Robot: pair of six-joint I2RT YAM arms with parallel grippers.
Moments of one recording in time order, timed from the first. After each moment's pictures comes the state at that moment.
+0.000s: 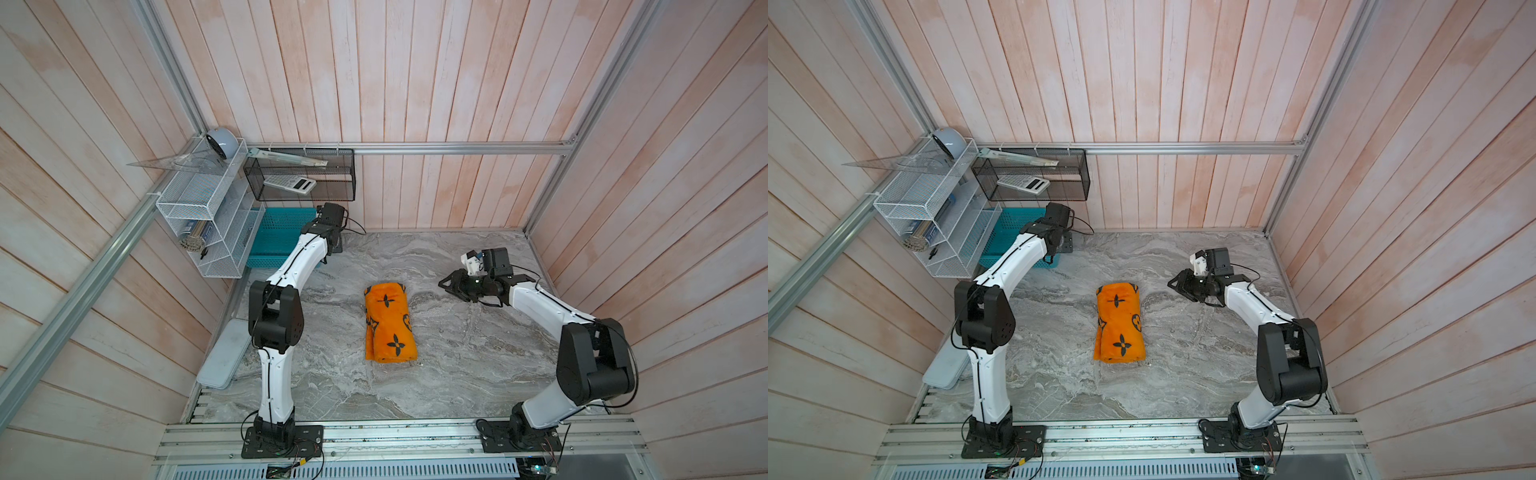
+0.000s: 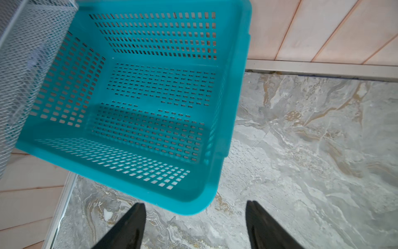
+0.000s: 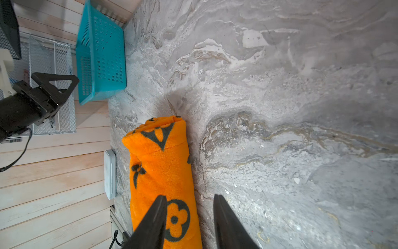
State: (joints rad) left arm -0.23 2.14 1.98 -0.79 -0.42 -0.23; right arm 0.20 1.60 1.06 -0.34 -0.60 0.62
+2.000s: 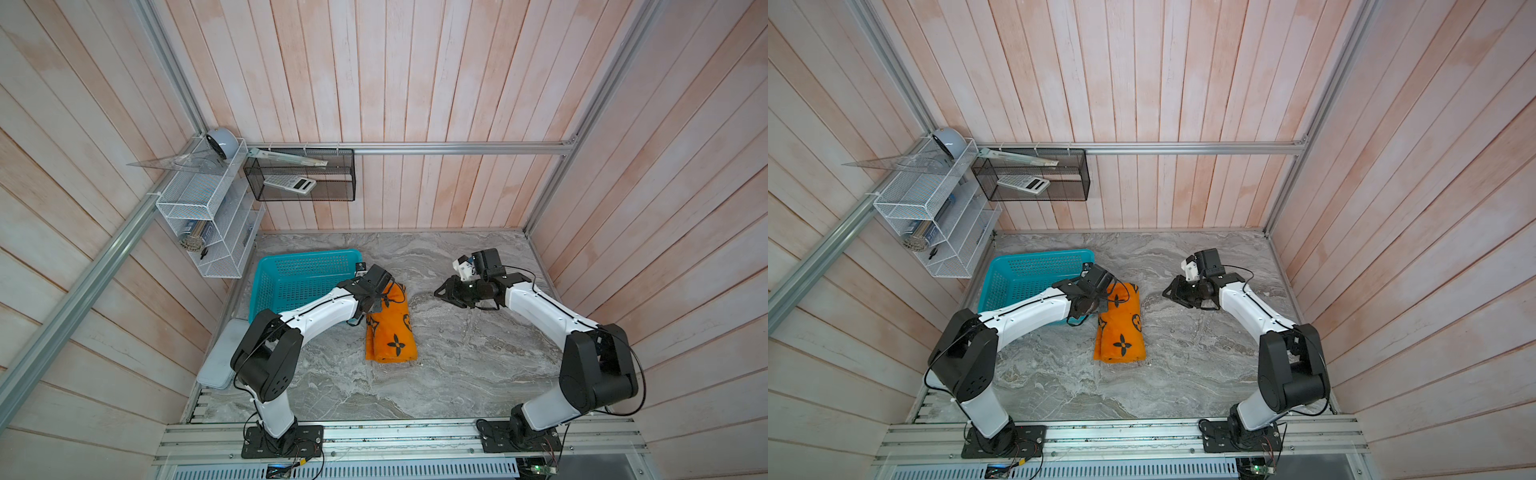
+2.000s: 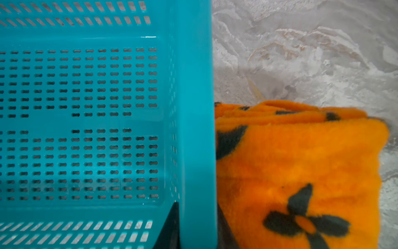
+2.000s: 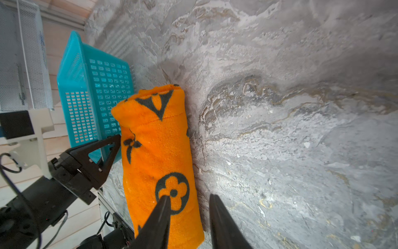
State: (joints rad) left arm -0.65 1.76 1.24 -0.61 -0.31 -0.66; right arm 0.30 1.56 1.09 -0.50 -0.53 0.57
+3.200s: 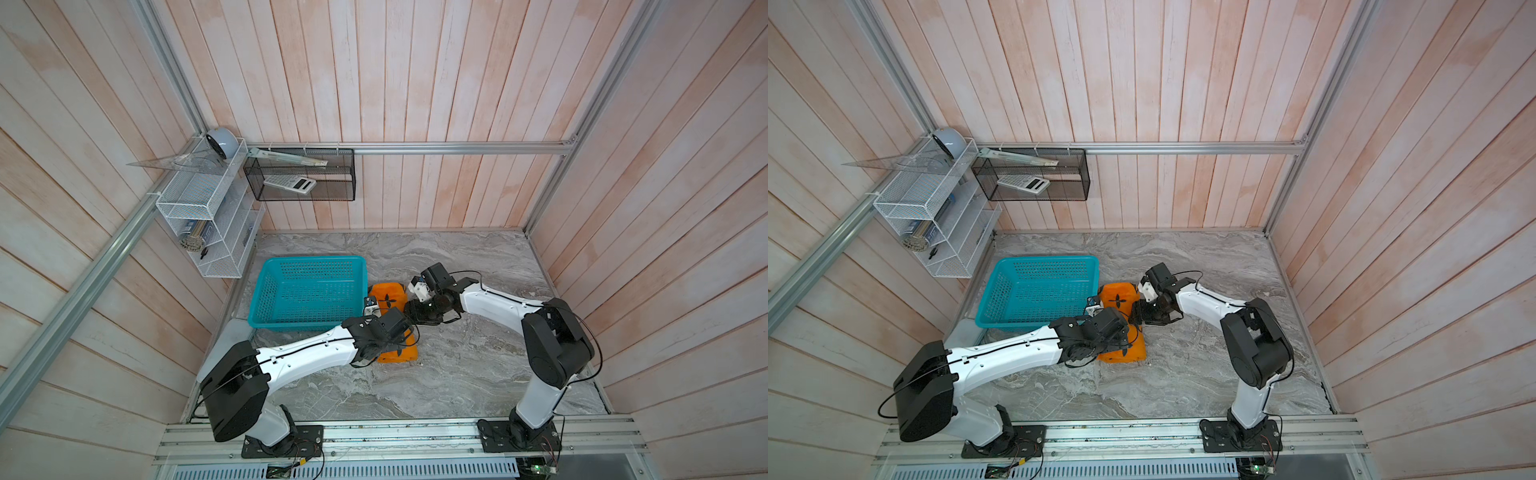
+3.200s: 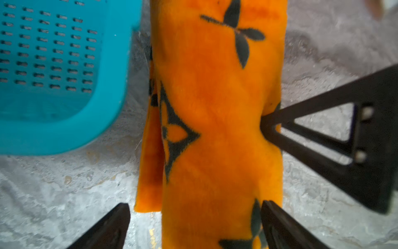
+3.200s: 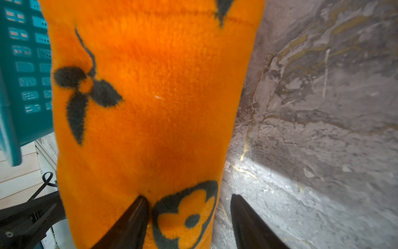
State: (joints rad) left arm -0.98 1.52 1.01 -0.61 -0.33 -1.05; right arm 0.59 1.79 1.16 -0.54 -0.43 0.44
